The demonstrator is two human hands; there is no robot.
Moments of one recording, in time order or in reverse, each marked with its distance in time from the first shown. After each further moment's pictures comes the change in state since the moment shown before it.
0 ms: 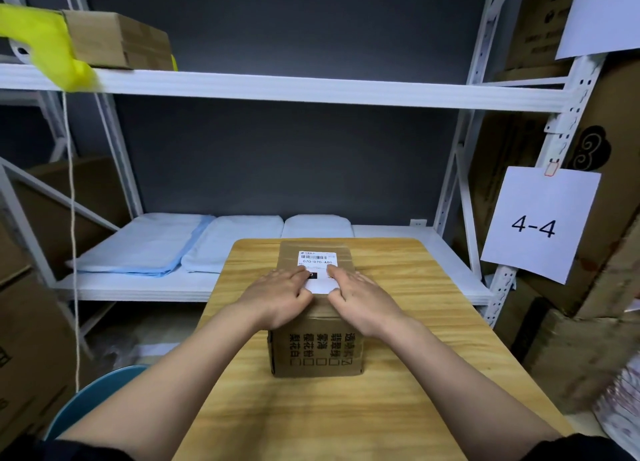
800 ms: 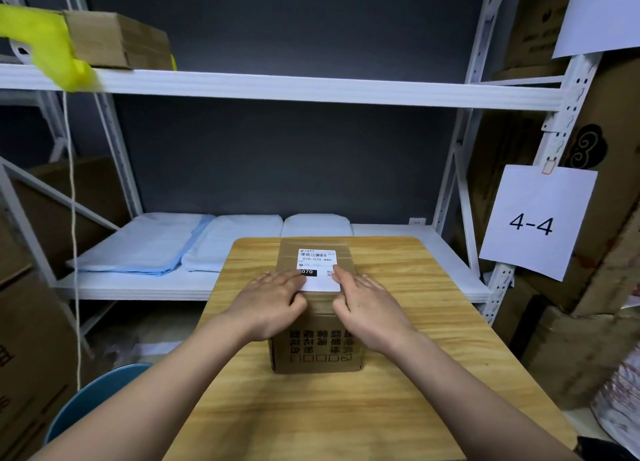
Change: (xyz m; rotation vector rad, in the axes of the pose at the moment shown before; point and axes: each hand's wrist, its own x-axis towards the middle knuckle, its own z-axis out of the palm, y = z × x) left_hand -0.023 -0.001 0.001 0.026 0.059 0.022; right_hand -0.023 -0.001 0.006 -0.068 0.146 -0.034
